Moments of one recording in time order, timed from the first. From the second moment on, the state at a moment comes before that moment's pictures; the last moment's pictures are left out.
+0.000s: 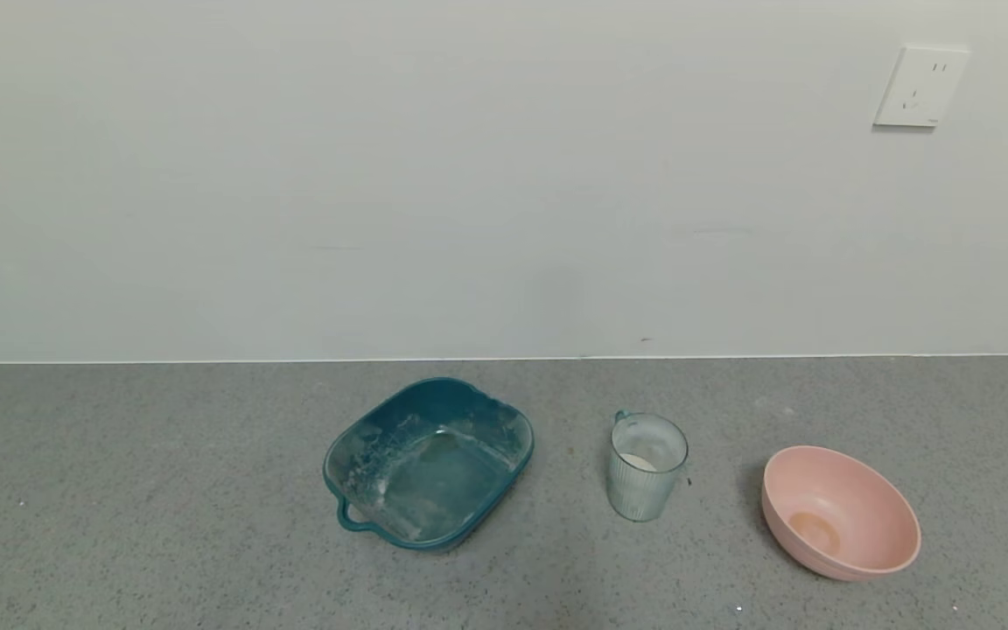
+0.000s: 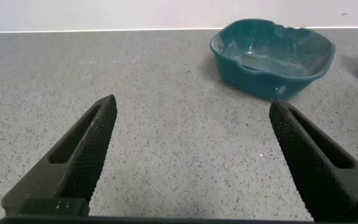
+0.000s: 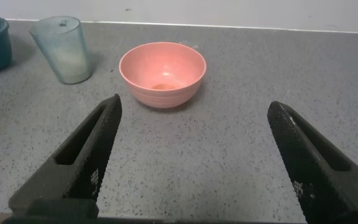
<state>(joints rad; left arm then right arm) 0.00 0.00 0.00 0.00 0.00 0.00 0.00 0.00 0.00 0.00 0.00 0.01</state>
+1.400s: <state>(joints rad) 0.00 0.00 0.00 0.00 0.00 0.00 0.11 0.79 -0.48 -0.15 0.01 -0.01</state>
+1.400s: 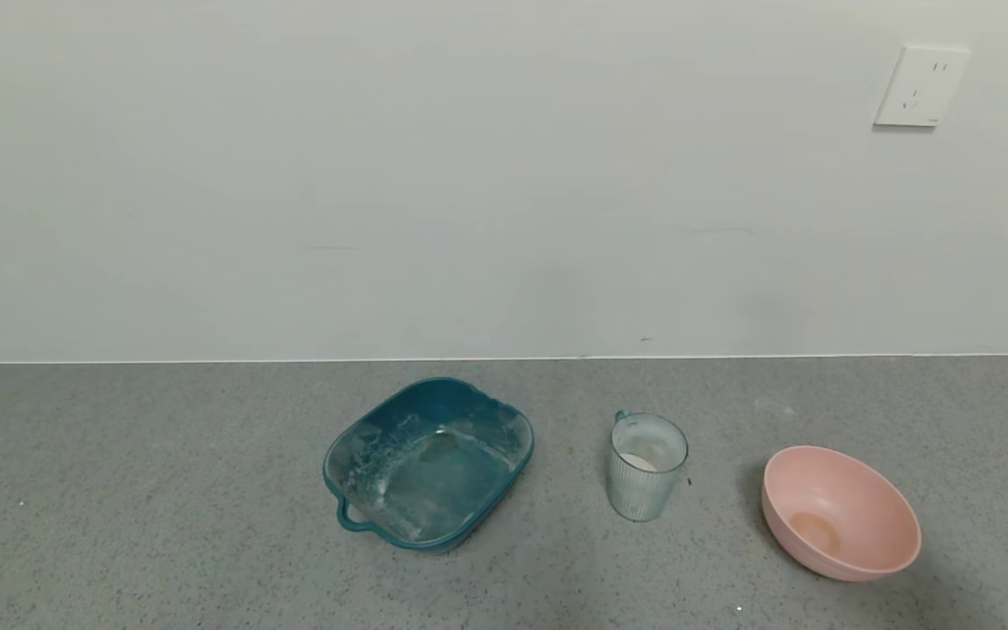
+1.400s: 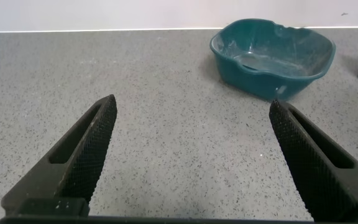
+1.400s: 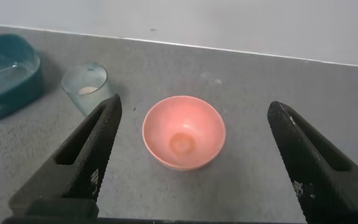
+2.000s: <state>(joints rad) 0.00 0.00 0.00 0.00 0.00 0.00 0.40 1.30 -0.51 -0.35 -0.01 0.00</state>
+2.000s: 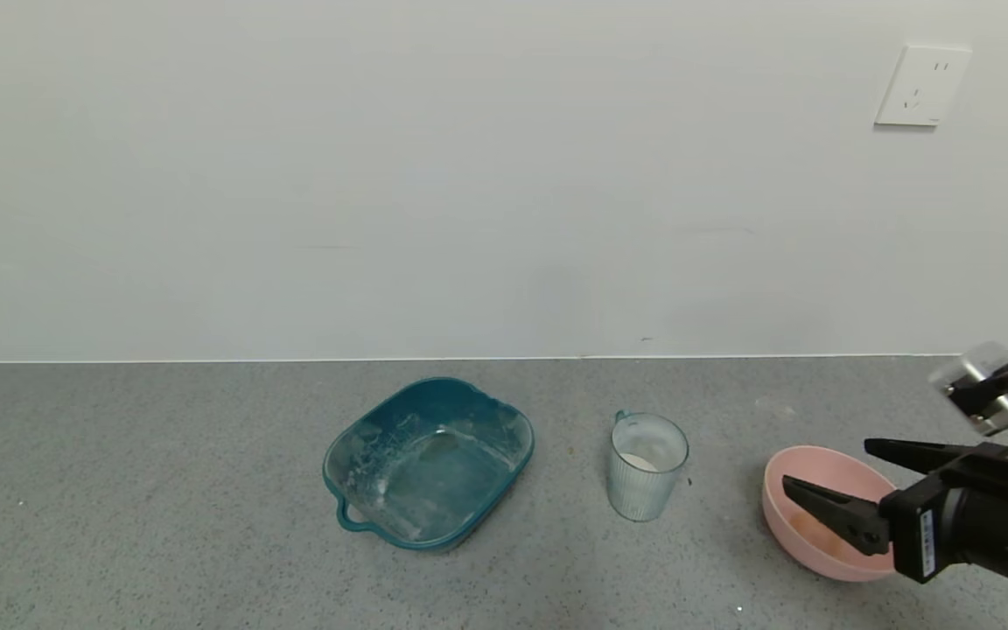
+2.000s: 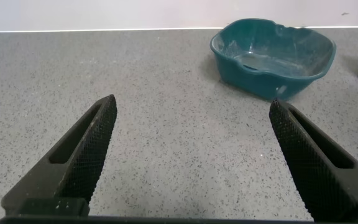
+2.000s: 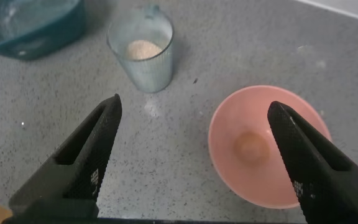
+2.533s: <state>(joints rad) 0.00 0.00 0.00 0.00 0.00 0.00 0.57 1.60 -0.52 -0.55 -0.09 0.05</state>
